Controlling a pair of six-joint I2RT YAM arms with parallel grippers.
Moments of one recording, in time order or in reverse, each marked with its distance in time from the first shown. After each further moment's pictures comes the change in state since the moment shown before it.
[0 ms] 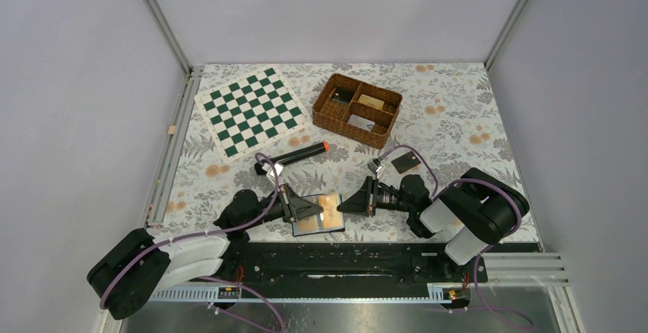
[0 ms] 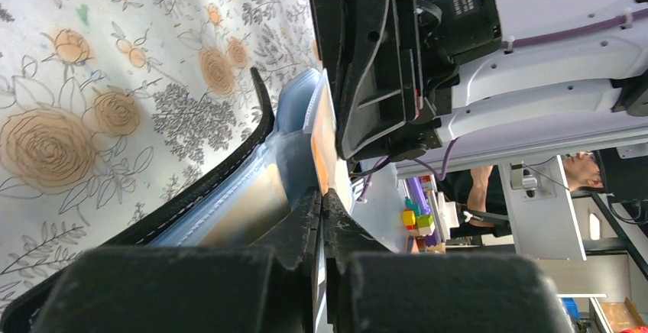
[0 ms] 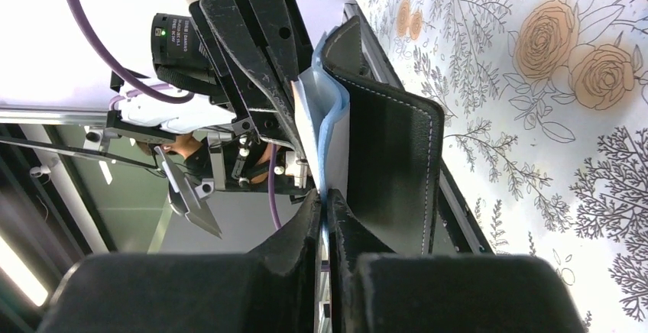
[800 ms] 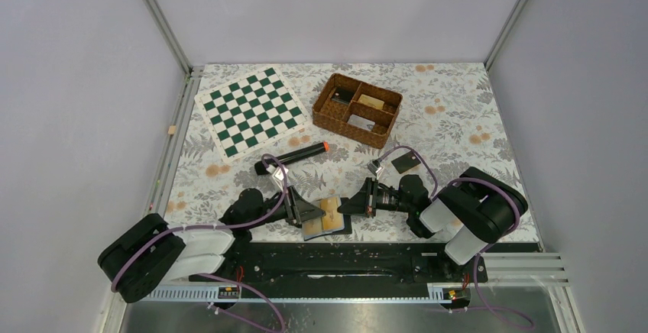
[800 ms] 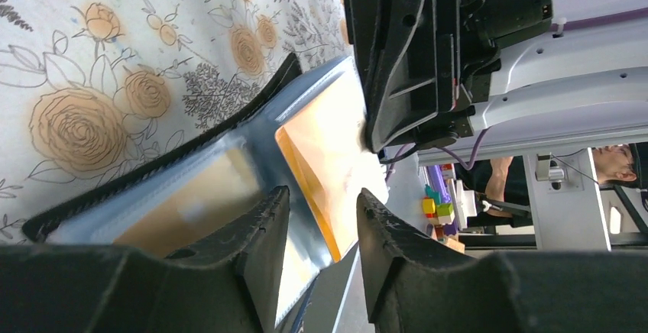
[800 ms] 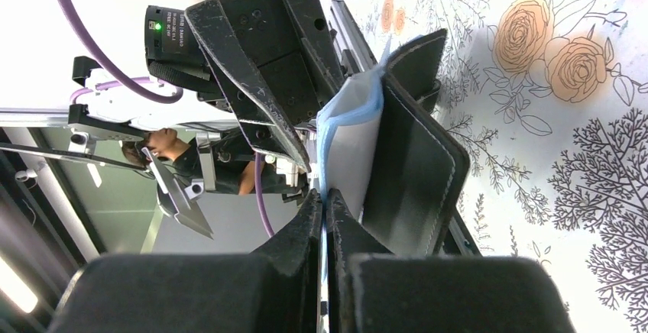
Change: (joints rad) left arm -0.005 0.128 0.000 0.021 0.012 0.055; right arm 0.002 0.014 0.000 -0.025 0.000 -0.032
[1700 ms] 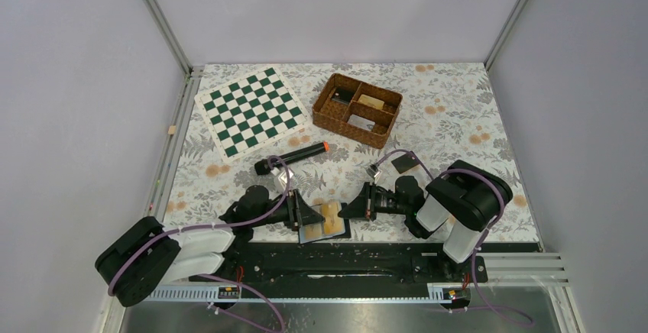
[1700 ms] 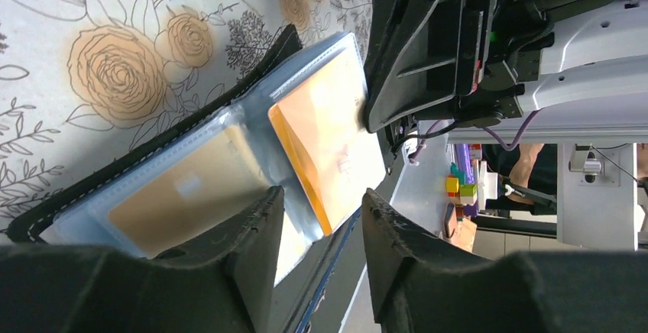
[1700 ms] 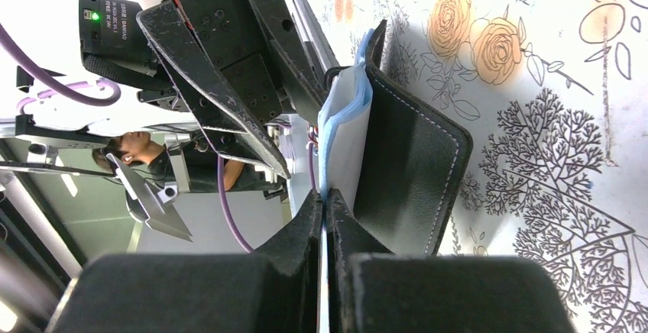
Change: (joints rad) left arm -0.001 -0.021 0.046 -0.235 0.031 0.050; right arm 0.000 0.120 0.000 0.007 0.001 -0.072
